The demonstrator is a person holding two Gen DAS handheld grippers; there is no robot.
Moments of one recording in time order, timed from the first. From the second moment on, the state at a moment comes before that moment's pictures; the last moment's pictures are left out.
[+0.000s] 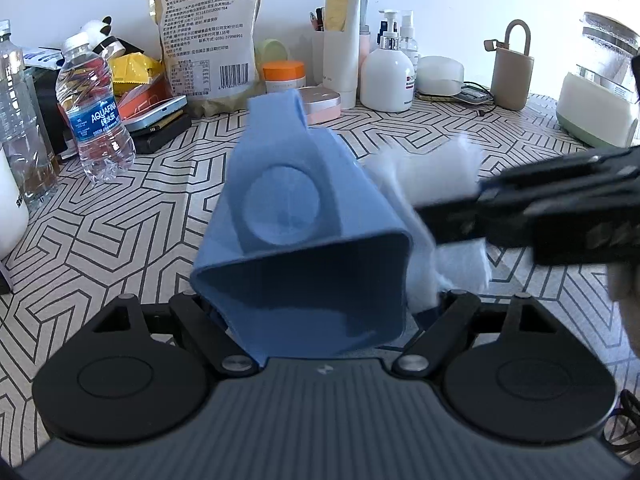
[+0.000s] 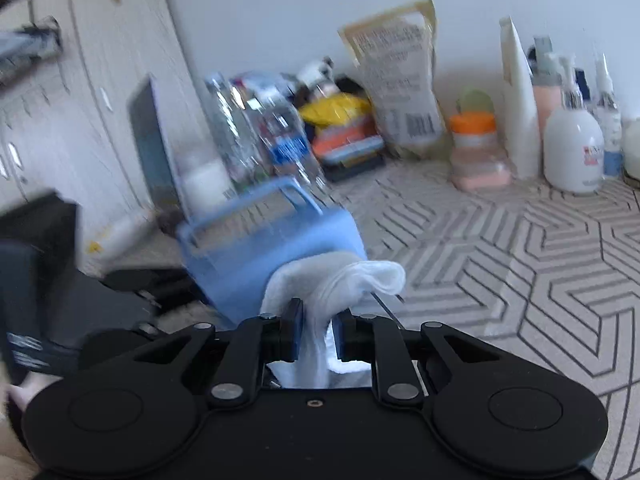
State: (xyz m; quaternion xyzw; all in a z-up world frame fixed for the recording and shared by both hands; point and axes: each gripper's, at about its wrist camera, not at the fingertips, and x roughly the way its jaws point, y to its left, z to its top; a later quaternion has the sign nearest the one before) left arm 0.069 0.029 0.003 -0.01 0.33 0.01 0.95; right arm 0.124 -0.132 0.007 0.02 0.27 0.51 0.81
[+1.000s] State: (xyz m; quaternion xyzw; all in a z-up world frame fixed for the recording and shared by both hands) left arm 0.069 0.029 0.003 0.00 0.33 0.03 0.94; right arm 0.134 -0.129 -0.004 0.06 0.31 0.51 0.80
